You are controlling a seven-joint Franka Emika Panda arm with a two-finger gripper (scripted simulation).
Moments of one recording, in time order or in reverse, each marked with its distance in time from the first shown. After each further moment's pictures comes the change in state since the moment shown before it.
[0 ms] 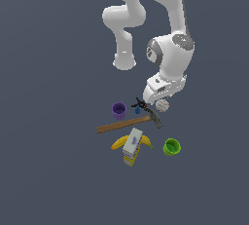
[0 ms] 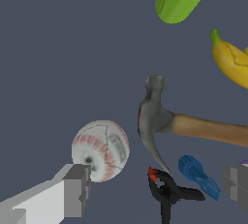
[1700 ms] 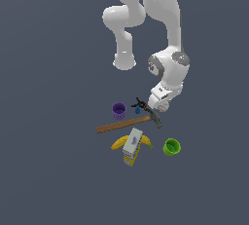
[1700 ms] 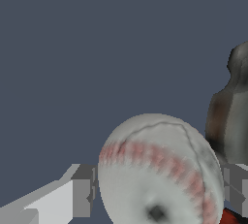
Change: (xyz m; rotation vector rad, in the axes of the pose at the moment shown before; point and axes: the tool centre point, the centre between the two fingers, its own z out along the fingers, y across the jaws) arm -0.017 -0.049 0.080 0.018 0.004 -0.107
